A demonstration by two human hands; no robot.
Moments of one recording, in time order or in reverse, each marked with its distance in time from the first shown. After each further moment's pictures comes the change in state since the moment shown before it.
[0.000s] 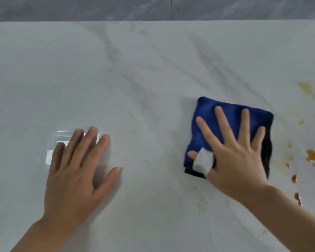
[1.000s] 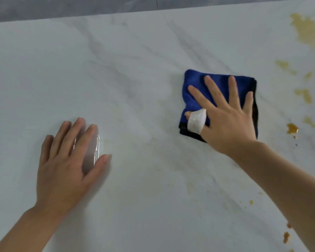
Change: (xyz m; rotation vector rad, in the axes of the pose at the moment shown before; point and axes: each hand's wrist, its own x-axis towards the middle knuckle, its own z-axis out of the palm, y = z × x) left_hand -0.002 -0.004 0.003 -0.009 0.051 -0.011; right_hand 0.021 0.022 -0.001 0.012 0.061 0.065
